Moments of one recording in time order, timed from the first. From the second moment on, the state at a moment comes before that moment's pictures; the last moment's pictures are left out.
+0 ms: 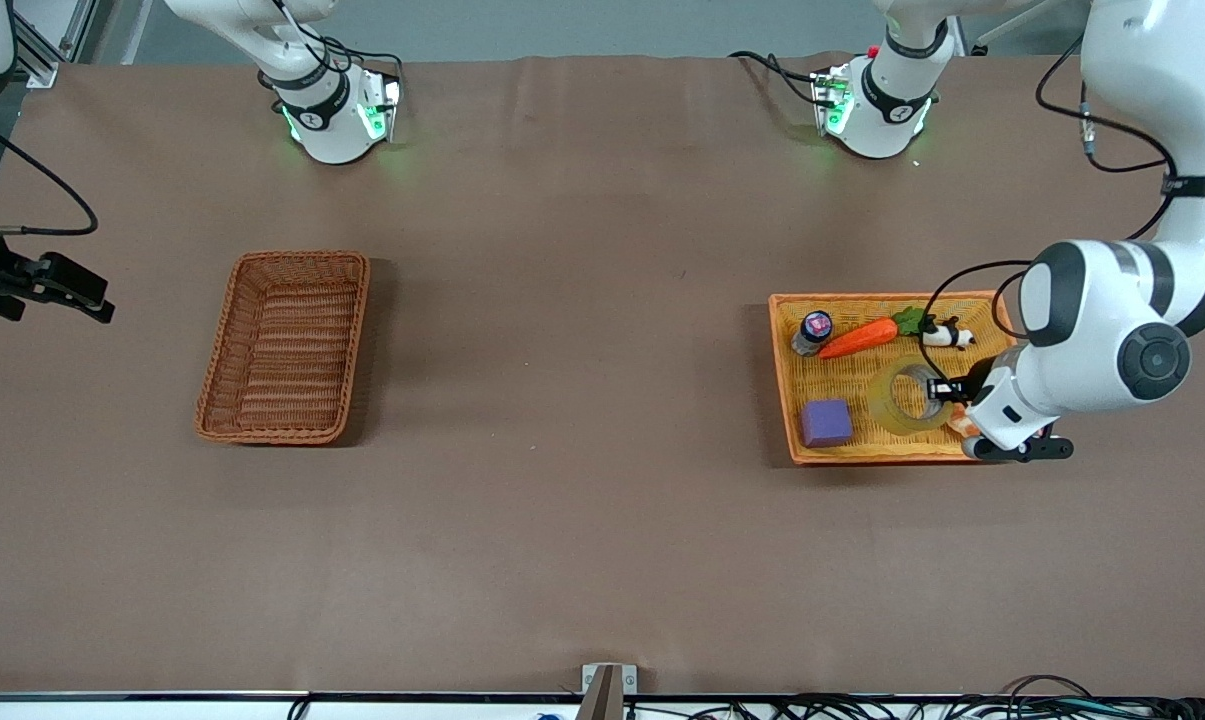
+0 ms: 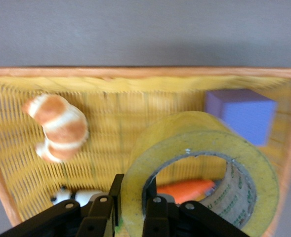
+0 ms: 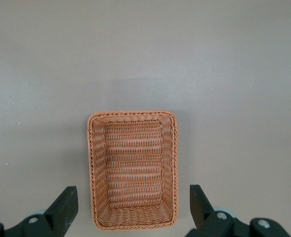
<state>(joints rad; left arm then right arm) 0.04 0.38 -0.15 -1.75 -0.02 1.92 -0.09 0.02 0.06 -0.06 -1.54 -0.02 1.64 -0.01</state>
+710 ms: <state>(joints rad) -0.47 0.65 -0.22 -1.40 -0.02 1.88 -0.64 0.02 0.06 -0.06 -1.55 -0.02 1.65 -0.01</state>
